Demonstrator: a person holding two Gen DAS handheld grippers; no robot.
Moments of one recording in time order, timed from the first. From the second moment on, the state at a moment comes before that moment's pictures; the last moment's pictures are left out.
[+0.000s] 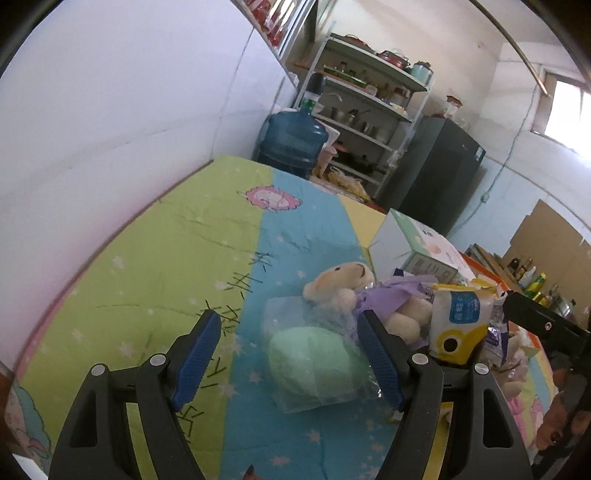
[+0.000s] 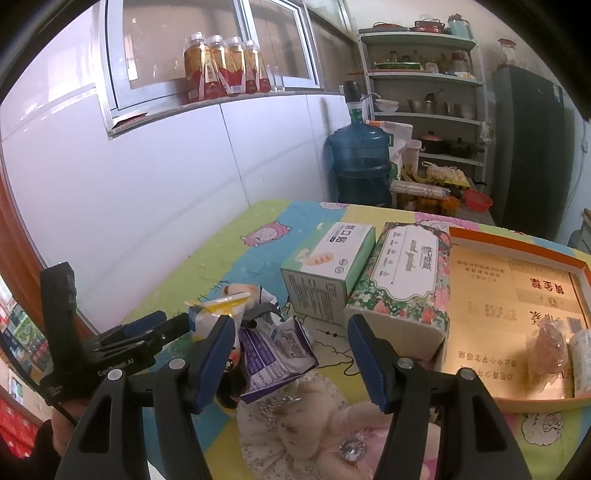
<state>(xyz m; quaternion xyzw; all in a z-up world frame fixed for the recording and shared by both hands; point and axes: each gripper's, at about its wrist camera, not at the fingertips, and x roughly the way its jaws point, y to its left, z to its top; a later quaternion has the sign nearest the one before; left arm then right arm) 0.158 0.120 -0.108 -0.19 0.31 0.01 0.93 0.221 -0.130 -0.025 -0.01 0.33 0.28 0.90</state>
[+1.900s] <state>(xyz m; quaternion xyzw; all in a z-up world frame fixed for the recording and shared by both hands) 0.149 0.123 -0.111 -0.21 0.29 -0.04 0.93 0.191 -0.157 -0.010 0.00 0.27 0.28 0.92</state>
